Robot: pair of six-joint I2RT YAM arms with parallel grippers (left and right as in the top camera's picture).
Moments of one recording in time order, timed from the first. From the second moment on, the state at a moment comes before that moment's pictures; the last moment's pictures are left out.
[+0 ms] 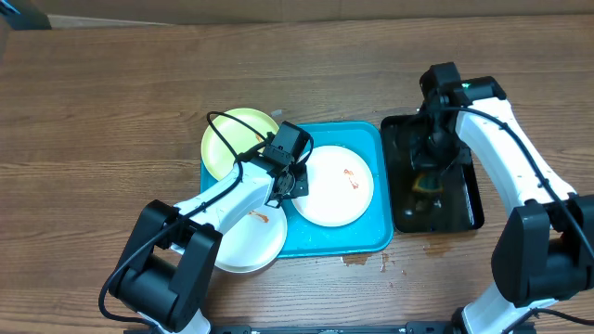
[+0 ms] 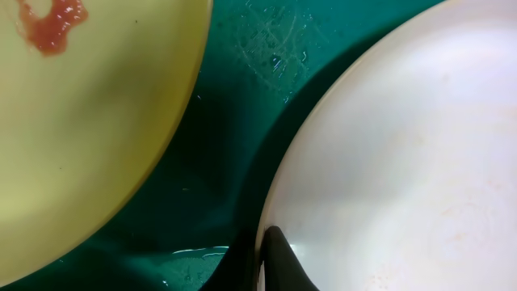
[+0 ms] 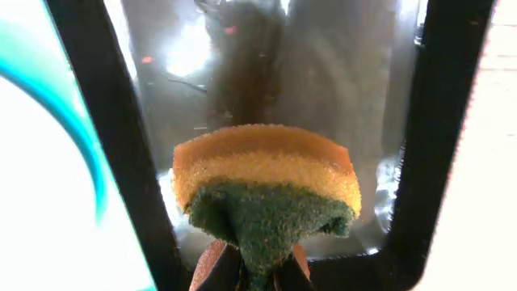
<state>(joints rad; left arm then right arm) -0.51 1.80 1.03 -0.50 0.00 -0.57 0.16 1.82 1.46 -1.24 0.05 0.20</state>
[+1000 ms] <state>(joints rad) -0.51 1.80 1.03 -0.50 0.00 -0.57 0.34 1.82 1.46 -1.09 -0.09 0.20</state>
